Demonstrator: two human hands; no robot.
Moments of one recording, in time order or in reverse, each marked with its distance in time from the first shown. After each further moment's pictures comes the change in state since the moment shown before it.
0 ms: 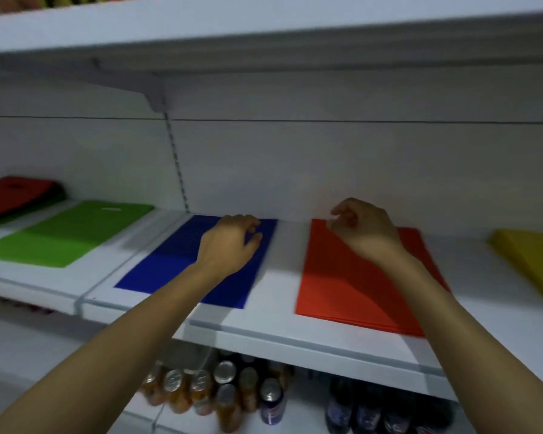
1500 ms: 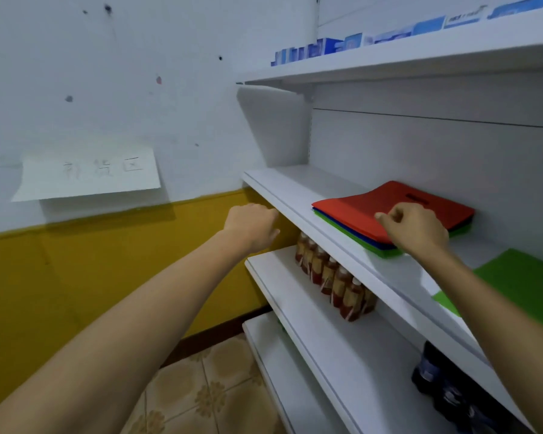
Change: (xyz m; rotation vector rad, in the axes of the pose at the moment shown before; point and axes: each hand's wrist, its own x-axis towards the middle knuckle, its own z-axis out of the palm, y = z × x) left_hand -0.201 -0.662 -0.405 0.891 -0.200 -0.660; right_hand 0.065 -0.606 0.600 0.072 -0.321 -0.375
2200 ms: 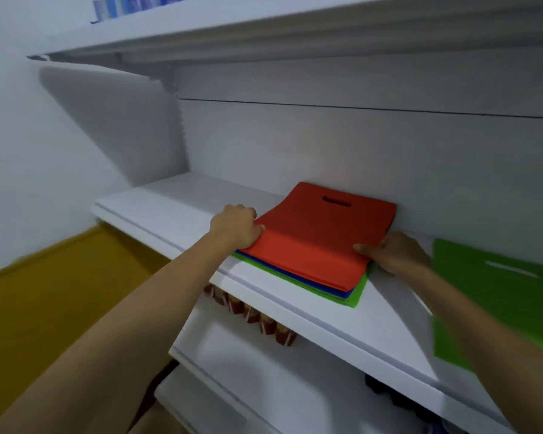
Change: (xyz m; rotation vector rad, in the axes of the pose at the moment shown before) left_hand 0.271 0.079 0.103 -0.414 -0.108 0.273; right_hand 0.089 0.104 0.050 -0.114 -0.086 0.591
